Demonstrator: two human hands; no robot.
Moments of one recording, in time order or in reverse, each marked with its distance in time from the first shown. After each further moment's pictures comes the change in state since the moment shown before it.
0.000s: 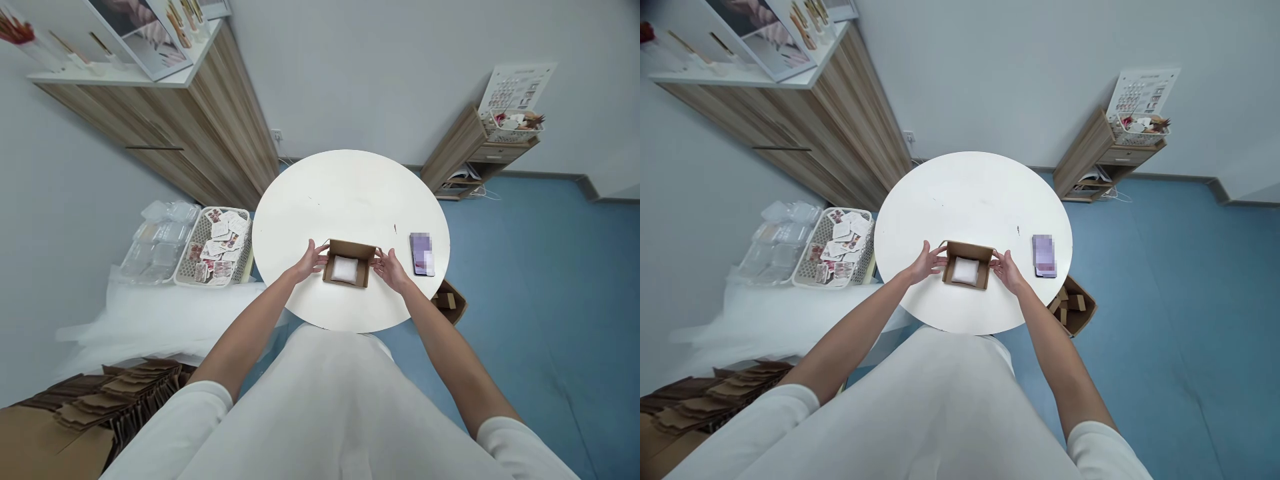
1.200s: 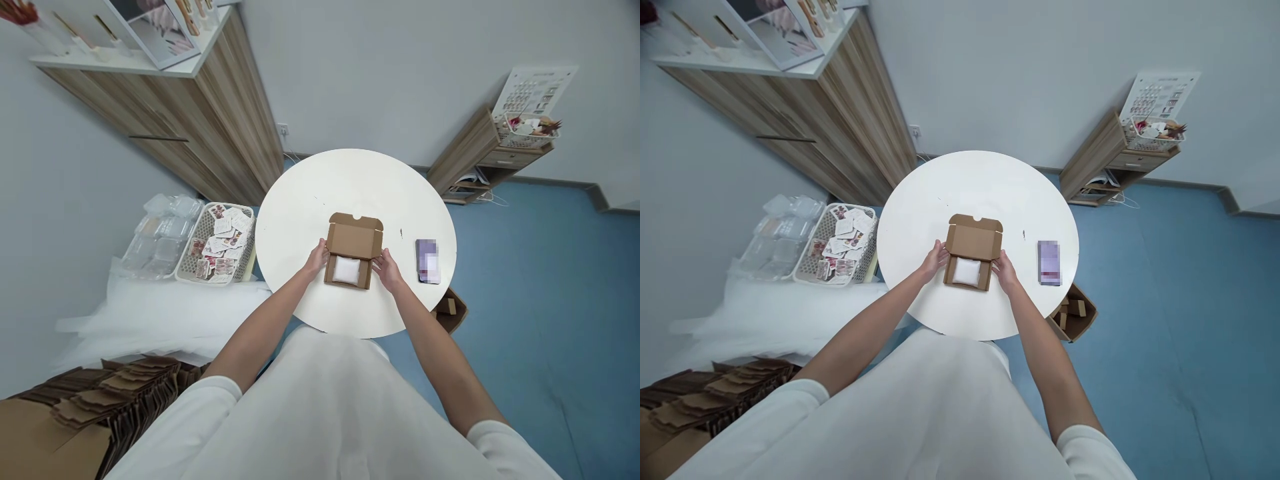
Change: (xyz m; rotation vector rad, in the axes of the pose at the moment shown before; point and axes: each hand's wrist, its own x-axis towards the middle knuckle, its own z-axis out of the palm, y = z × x) left_hand 0.020 0.006 0.022 -0.145 0.425 0.143; right_hand 0.023 -0.005 0.028 -0.074 0.170 -0.124
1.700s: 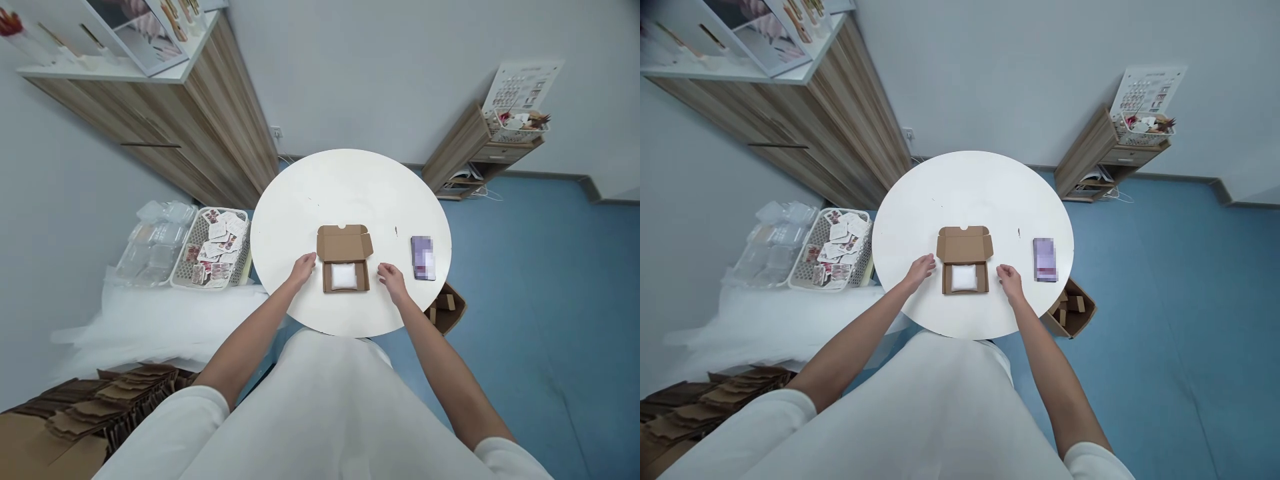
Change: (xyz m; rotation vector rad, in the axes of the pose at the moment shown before) left_hand -0.013 -0.026 -0.025 0.165 0.163 -0.080; right_hand -0.024 0.035 -0.029 -0.146 0.254 0.036
